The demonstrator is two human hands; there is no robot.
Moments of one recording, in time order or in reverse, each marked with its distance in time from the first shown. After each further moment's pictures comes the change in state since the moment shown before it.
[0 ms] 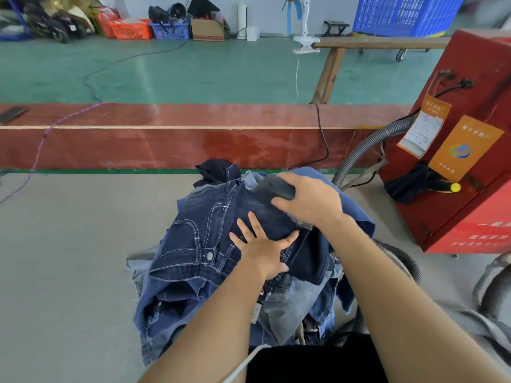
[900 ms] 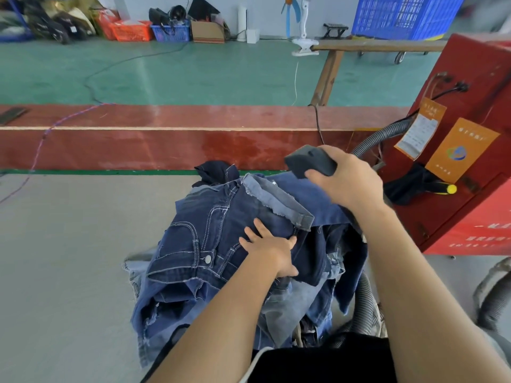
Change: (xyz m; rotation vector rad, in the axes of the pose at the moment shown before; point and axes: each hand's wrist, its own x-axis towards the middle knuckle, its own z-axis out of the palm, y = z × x) left_hand -0.016 0.024 -0.029 -0.026 -0.187 -0.014; right_hand -0.009 0.031 -0.050 0.156 0.249 0.198
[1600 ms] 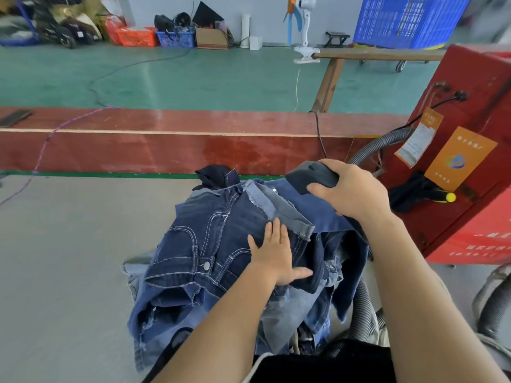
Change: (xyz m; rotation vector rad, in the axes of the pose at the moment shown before) left_hand 0.013 -0.002 0.014 -0.146 0.199 0.175; right_hand -0.008 0.001 -0.015 -0.063 -0.102 0.002
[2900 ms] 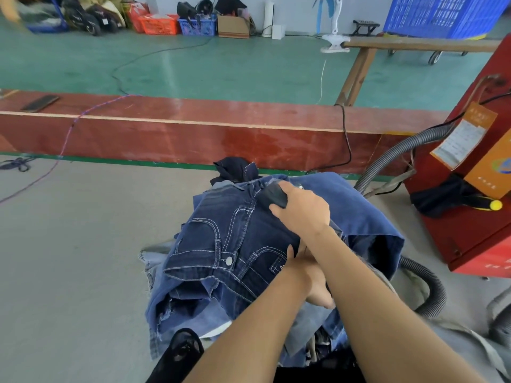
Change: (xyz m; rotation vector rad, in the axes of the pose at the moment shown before) left_hand 0.001 0.007 0.012 0.306 -0.235 0.200; right_hand 0.015 -0.062 0.119 -0.170 -0.140 -0.132
